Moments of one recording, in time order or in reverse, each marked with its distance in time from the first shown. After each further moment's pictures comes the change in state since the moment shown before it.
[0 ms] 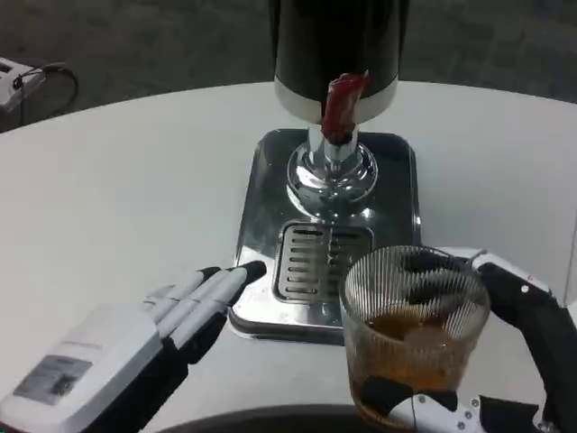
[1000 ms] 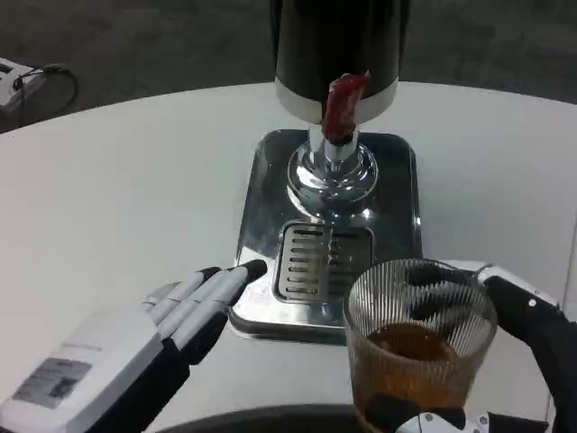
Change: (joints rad) left arm 0.019 -0.011 -0.006 -0.036 0.001 0.033 0.000; right arm 0.058 0.010 -0.022 -0.022 0.013 -0.039 0.028
